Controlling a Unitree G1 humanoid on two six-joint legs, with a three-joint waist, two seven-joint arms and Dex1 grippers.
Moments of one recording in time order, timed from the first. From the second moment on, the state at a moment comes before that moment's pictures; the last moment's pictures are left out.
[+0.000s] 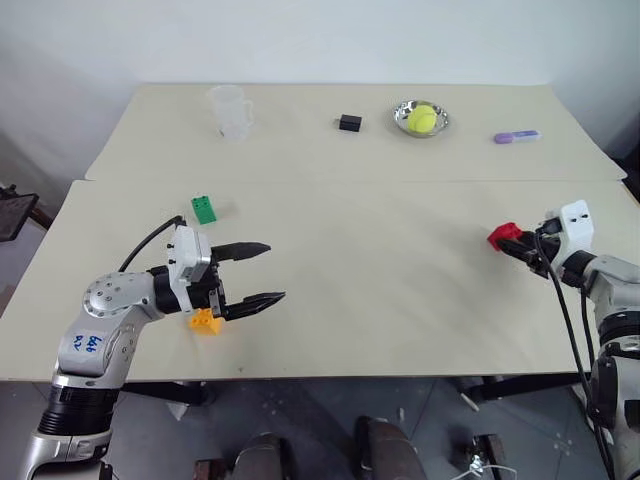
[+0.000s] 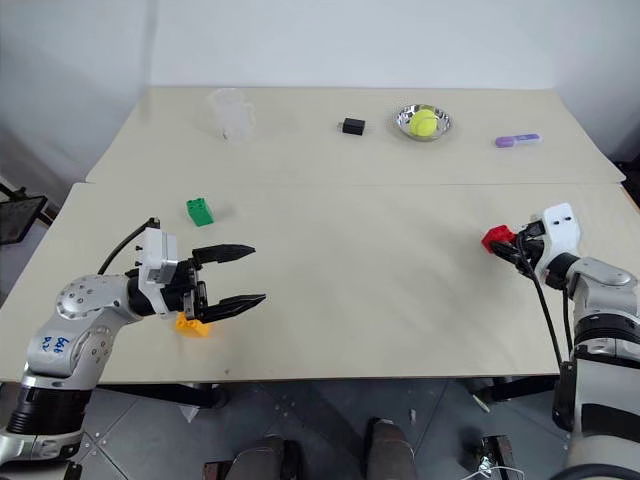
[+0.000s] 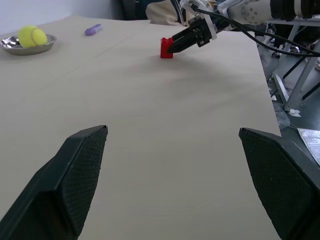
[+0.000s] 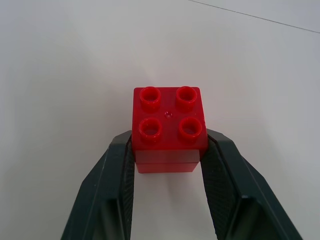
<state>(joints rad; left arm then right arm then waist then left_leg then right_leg) -0.28 0.66 0.10 -0.16 -0.54 0.27 -1.04 -0.82 -0.78 -0.18 1.14 0.14 -0.03 0.93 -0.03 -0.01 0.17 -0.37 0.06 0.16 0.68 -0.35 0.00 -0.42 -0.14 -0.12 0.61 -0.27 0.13</state>
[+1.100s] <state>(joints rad) -0.17 0.61 0.27 -0.11 -0.54 0.24 -0.88 -0.79 -0.51 0.20 0.65 0.14 -0.11 1.46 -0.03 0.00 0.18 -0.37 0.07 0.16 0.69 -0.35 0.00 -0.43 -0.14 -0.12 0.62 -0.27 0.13</state>
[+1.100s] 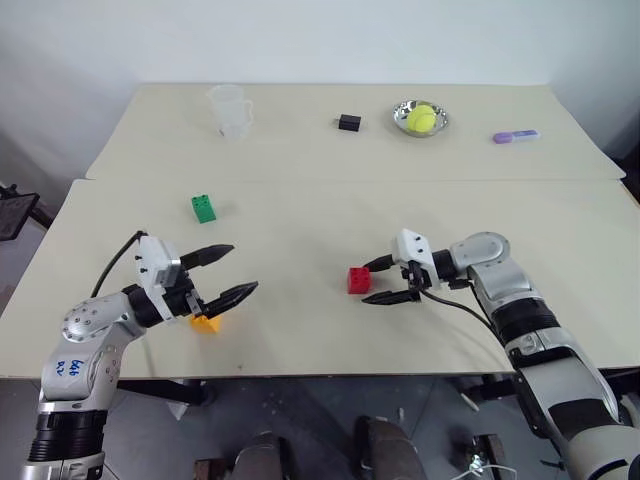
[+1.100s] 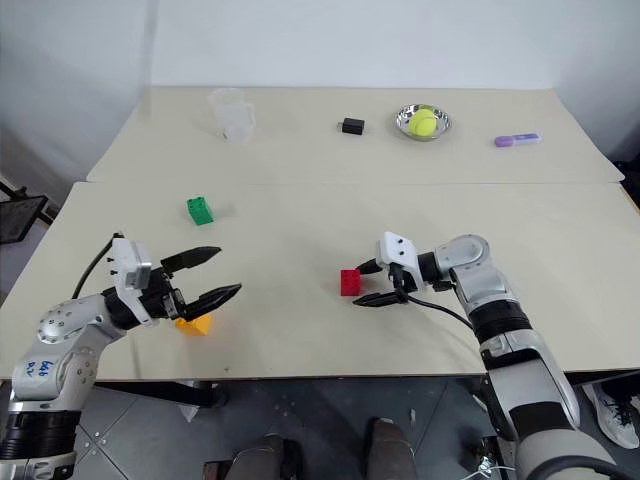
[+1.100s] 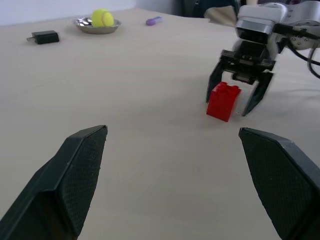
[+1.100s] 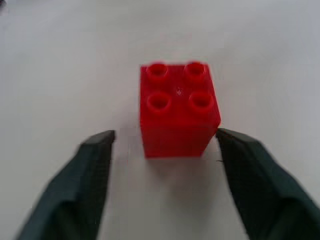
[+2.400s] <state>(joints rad) -0.74 0.30 0.27 0.37 -0.27 0.54 0.07 -0.41 -0.51 -0.04 0.04 0.49 -0.07 1.30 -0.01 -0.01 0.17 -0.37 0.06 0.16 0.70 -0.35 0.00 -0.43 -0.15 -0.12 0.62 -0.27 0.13</state>
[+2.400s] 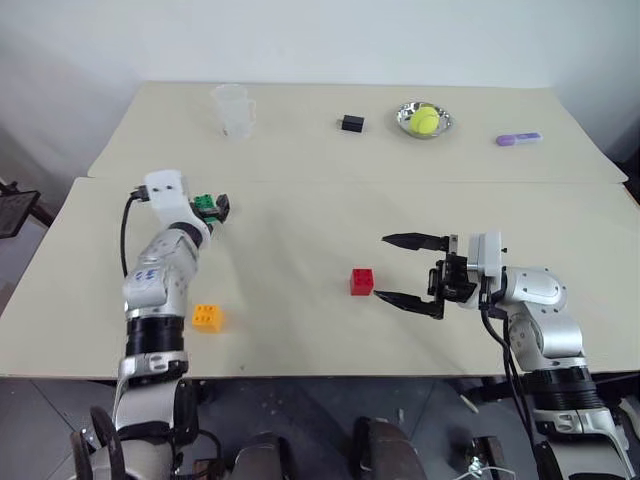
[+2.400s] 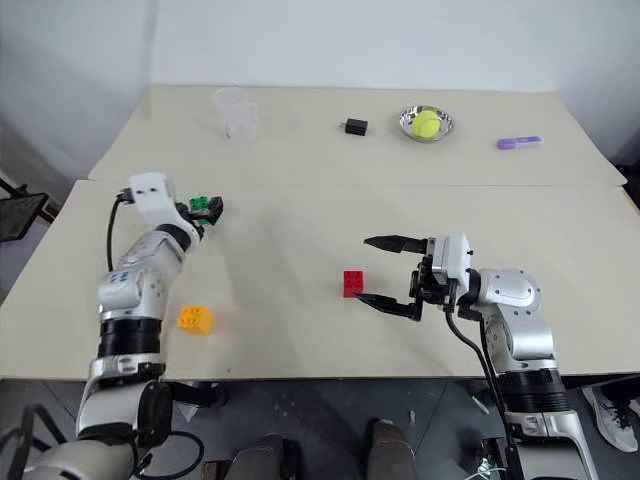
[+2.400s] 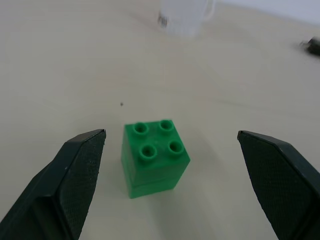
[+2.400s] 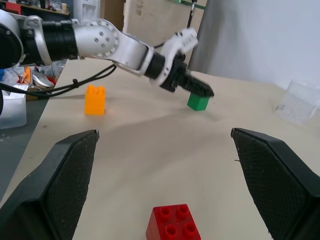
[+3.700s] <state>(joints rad) -0.90 0.51 -0.07 0.70 -0.29 0.01 -1.40 -0.22 -0.72 -0.18 -0.02 0.52 -0.01 1.27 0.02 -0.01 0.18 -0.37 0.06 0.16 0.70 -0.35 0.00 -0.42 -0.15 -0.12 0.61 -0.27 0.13</state>
